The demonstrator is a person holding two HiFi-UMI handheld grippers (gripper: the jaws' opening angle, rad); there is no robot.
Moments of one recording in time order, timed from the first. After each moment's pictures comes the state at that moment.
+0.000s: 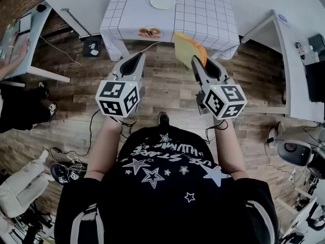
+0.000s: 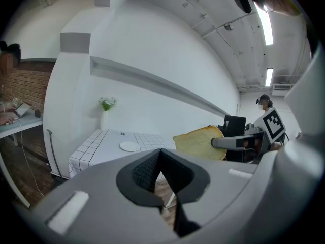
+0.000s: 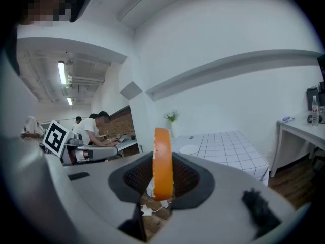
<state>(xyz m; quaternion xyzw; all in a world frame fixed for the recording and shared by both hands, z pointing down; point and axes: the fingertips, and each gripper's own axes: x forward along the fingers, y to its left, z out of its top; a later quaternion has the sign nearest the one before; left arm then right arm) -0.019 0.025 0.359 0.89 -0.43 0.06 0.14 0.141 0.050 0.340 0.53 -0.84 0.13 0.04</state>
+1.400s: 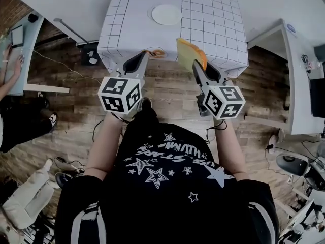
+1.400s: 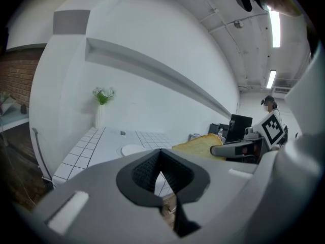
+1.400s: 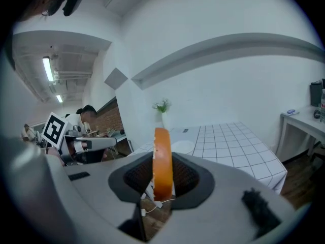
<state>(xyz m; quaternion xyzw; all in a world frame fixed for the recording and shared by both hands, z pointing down) -0.016 -0.114 0.386 0.90 -0.41 0.08 0.16 0.141 -0.078 0.387 0.55 -0.81 0.18 0.08</state>
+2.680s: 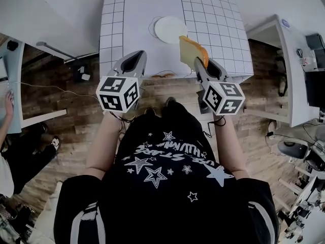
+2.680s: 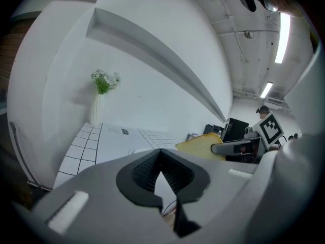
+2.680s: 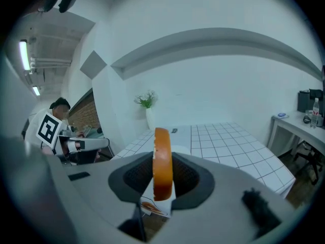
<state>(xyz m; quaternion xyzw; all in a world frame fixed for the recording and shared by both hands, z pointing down) -0.056 -0.252 0.421 0.91 -0.34 0.08 0.20 0.112 -0.196 0.409 0.62 -0.75 0.20 0.12</state>
